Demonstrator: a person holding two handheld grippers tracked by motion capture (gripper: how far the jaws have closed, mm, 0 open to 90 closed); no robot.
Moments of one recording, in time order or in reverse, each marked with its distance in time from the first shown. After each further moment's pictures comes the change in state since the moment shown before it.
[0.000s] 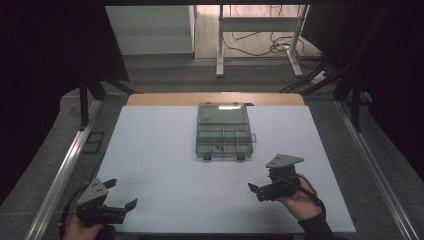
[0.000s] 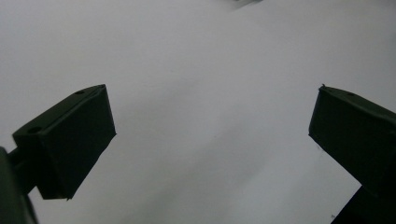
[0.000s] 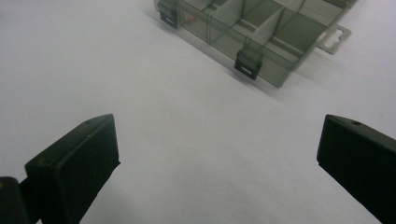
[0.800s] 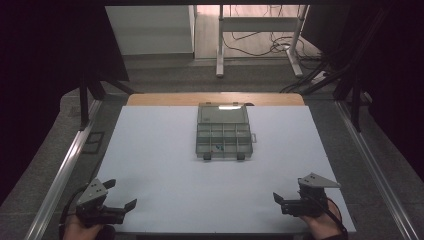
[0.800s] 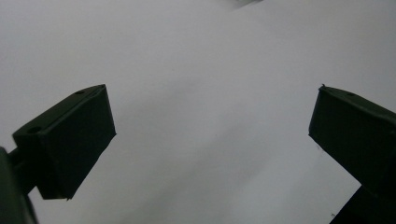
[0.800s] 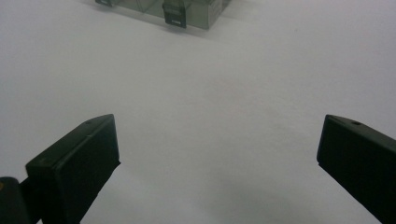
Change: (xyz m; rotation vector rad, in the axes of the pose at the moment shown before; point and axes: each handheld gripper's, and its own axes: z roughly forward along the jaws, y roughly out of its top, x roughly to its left) left arm -0.001 -0.001 -0.001 -0.005 0.005 -0.007; right arm -0.019 -0.071 -0.033 -0.063 -0.141 0.199
